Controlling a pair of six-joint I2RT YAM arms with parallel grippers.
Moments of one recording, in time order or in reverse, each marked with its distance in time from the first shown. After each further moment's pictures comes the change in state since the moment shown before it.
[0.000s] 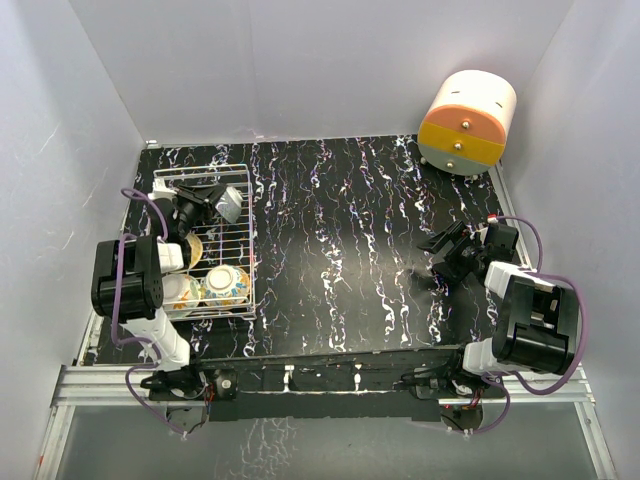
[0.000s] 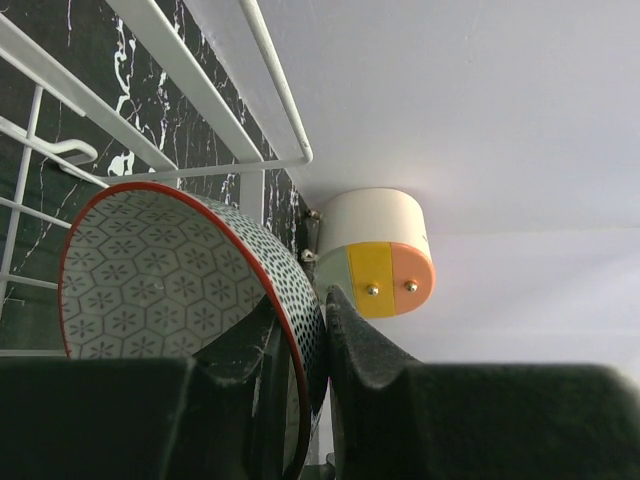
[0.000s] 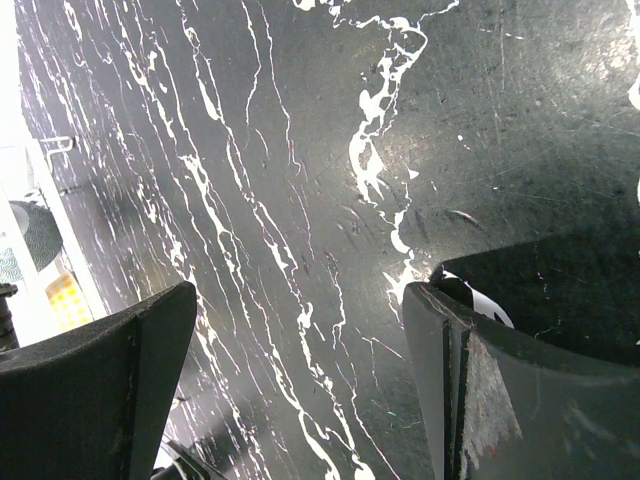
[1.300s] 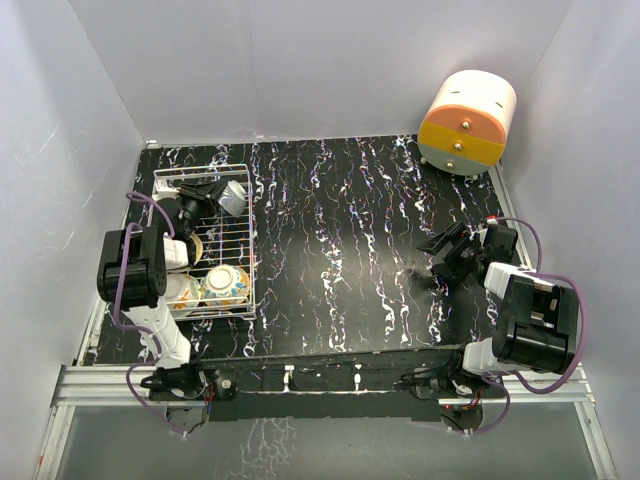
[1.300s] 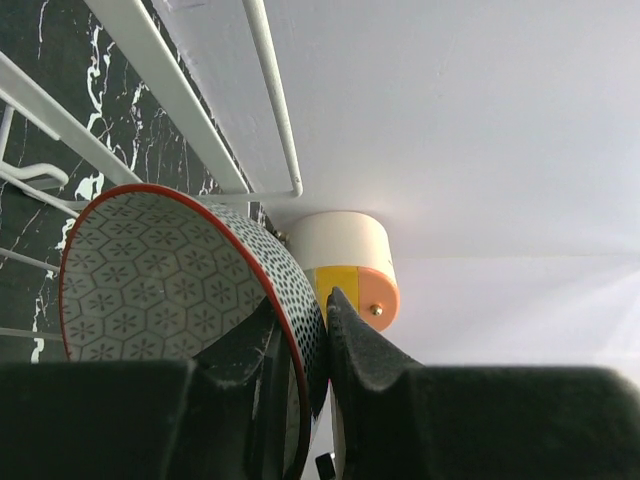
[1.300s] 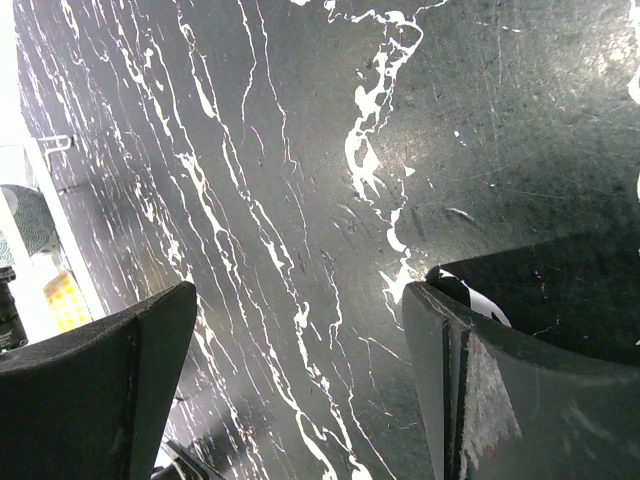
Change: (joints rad) left arm -0.023 0.103 0.032 0.122 -0.050 -0.117; right arm 0.000 0.006 -0.011 0.015 -0.001 0.000
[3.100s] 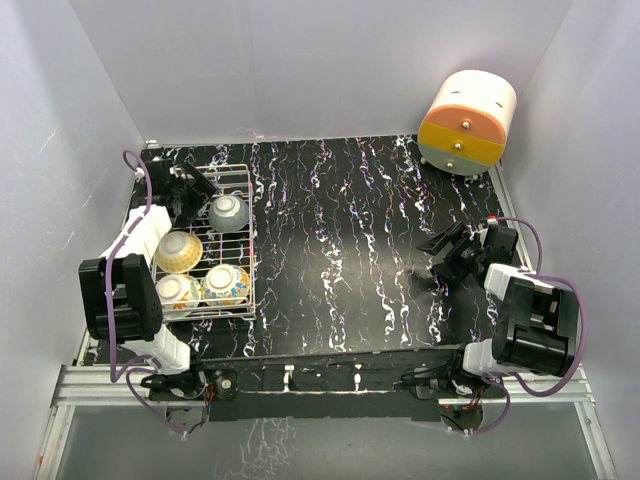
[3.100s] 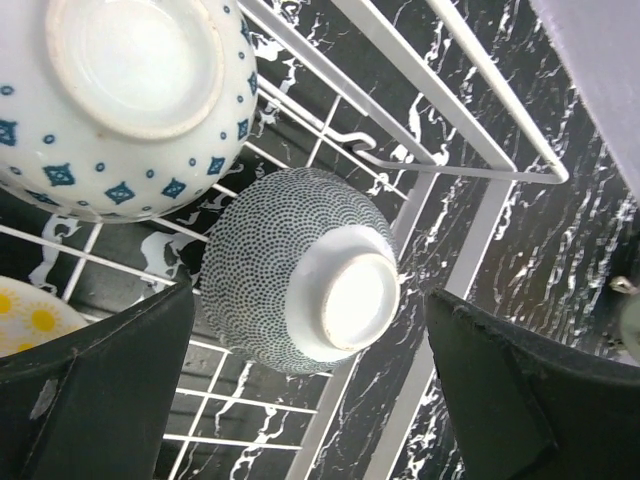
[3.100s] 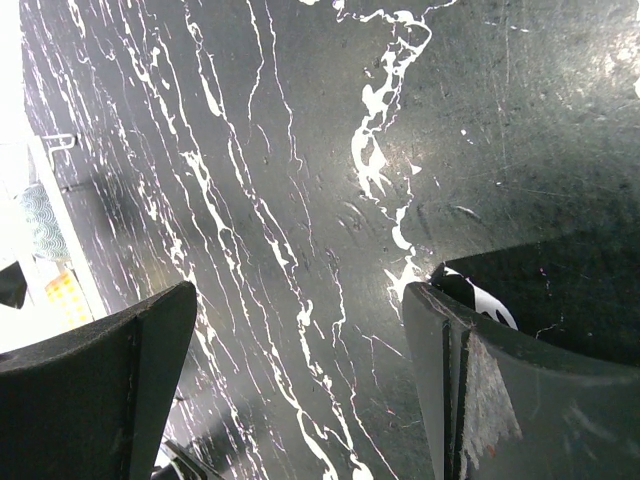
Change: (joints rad) left arm -0.016 -0.267 0.409 -1.385 -0.319 0.707; right arm 0.000 -0.011 -0.008 0.006 -0.003 0.000
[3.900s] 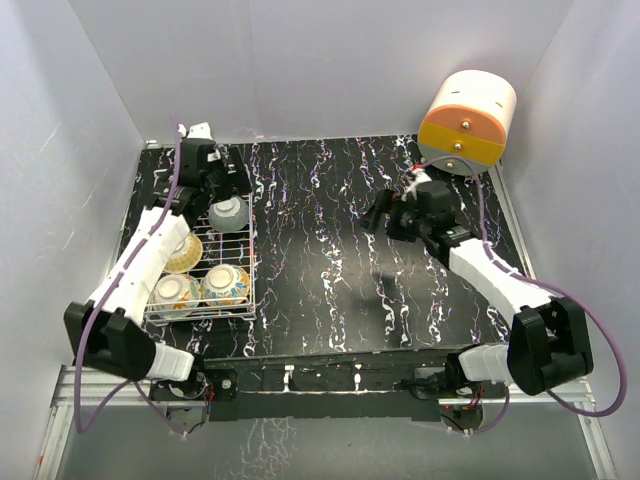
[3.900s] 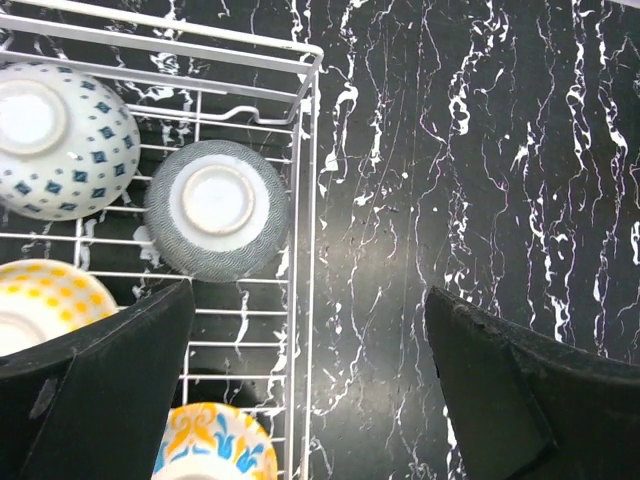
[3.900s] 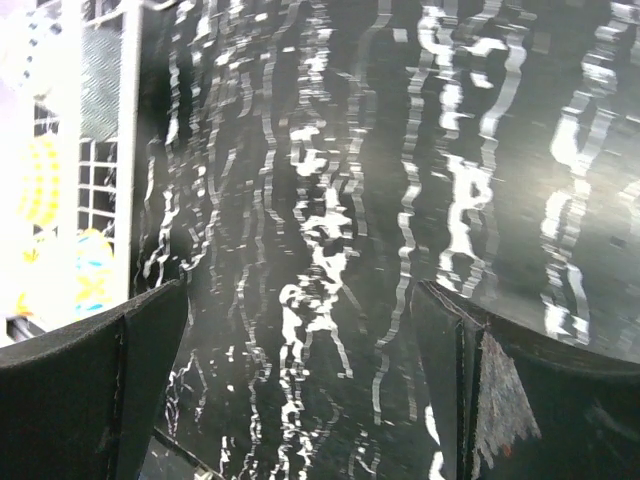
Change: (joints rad) left arm -0.362 -0.158 0.254 -0.317 -0.315 0.330; right arm 0.537 -0.112 0.314 -0.189 0.288 -0.072
